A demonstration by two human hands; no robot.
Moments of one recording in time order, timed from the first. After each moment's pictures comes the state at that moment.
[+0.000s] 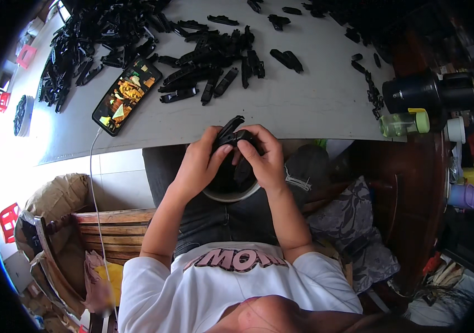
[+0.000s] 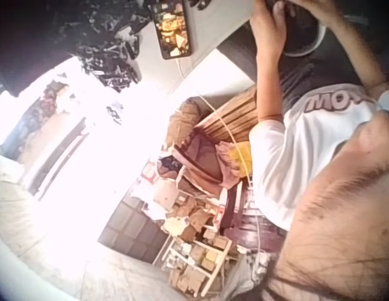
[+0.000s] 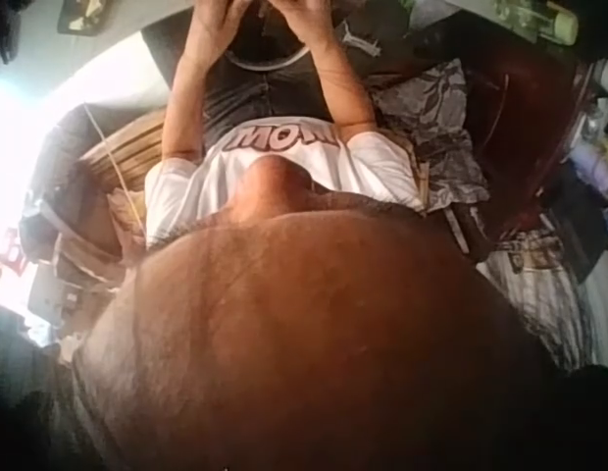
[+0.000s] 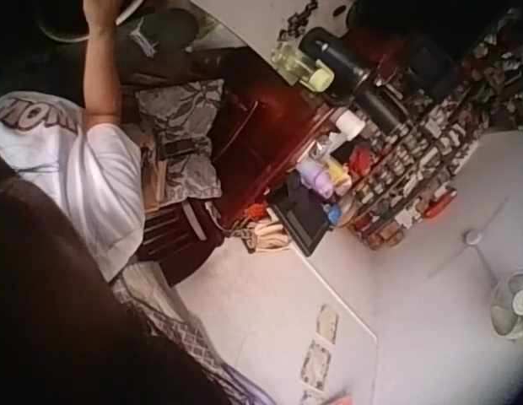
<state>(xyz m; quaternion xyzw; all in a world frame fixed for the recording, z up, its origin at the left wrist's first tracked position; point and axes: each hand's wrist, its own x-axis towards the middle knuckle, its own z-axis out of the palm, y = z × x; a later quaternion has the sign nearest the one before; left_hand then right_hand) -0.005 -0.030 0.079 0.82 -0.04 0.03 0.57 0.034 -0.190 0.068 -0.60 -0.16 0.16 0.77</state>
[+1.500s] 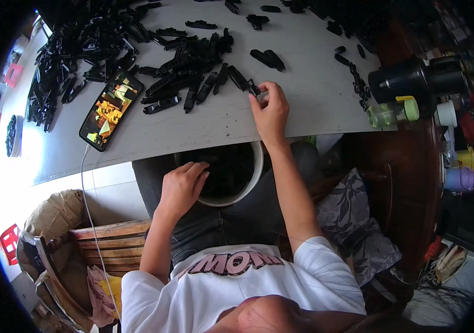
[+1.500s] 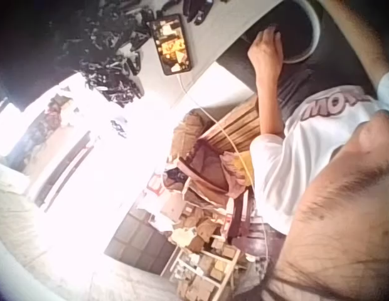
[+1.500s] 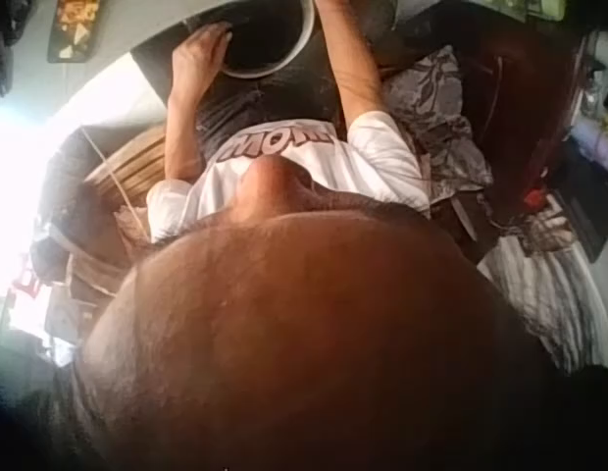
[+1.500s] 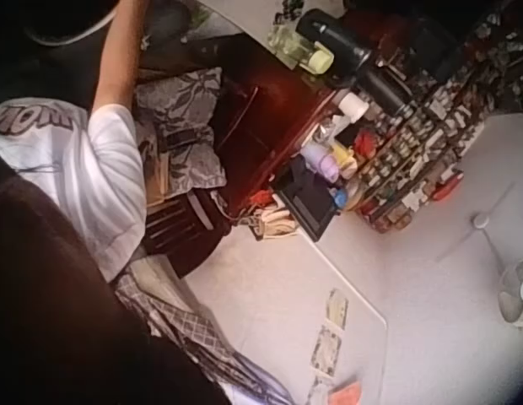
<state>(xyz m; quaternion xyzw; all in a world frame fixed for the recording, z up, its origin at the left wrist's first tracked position) -0.035 -0.024 0.055 0.91 -0.09 0.03 0.40 0.130 -0.209 0.039 -0.86 -0.14 -0.23 0.43</state>
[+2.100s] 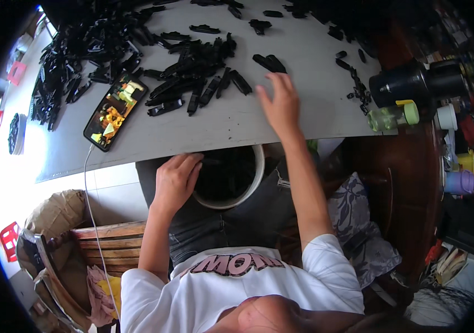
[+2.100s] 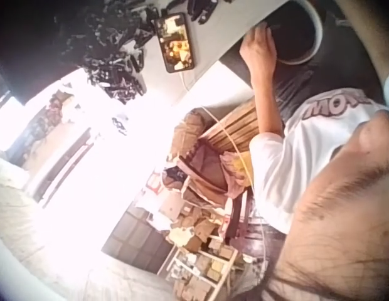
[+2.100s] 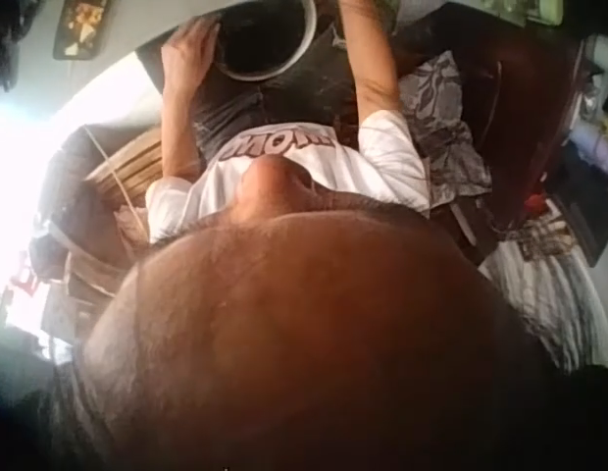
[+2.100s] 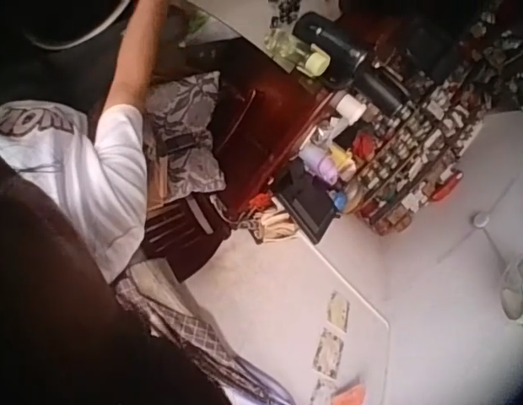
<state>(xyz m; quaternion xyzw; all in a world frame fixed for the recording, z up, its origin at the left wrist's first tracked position) -0.024 -0.010 0.066 0.91 -0.09 0.13 0.37 0.155 -0.222 0.058 -0.90 -0.21 -0.25 0.30</state>
